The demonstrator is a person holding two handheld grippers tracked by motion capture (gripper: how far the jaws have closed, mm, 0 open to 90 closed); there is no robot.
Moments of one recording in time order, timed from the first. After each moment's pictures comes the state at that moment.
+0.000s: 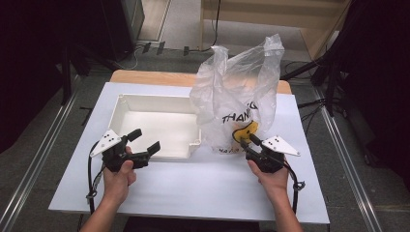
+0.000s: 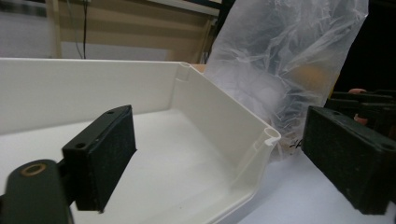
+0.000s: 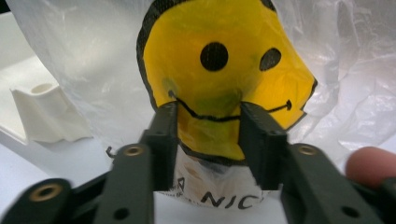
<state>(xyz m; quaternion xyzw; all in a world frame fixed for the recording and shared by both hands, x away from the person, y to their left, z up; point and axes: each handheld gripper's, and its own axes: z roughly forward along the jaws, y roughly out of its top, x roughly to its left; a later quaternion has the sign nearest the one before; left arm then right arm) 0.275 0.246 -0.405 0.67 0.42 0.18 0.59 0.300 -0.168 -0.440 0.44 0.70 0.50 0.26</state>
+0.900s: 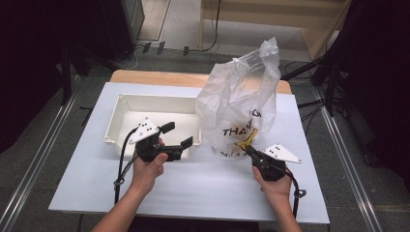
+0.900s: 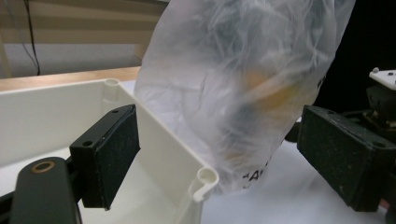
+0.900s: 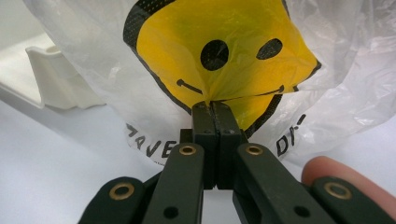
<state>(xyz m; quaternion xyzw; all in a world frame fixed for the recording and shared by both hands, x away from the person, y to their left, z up) 0.300 0.167 -0.379 0.70 0.37 0.15 0.59 0.284 -0.176 -0.454 0.44 0.71 0.49 0.23</state>
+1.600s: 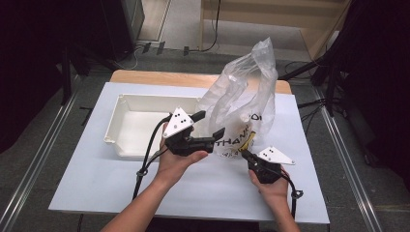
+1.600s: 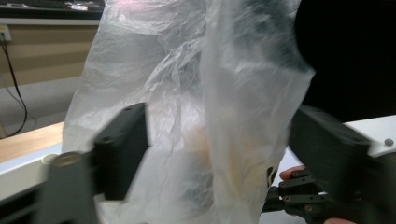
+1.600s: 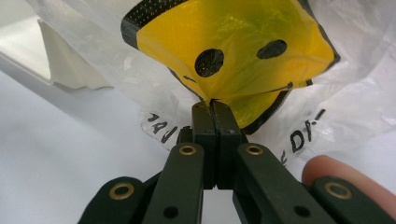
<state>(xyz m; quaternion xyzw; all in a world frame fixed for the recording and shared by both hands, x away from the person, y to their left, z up) 0.298 0.097 -0.338 0.72 0.31 0.18 0.60 0.281 -0.166 -0.460 0.41 0.74 0.48 0.23</state>
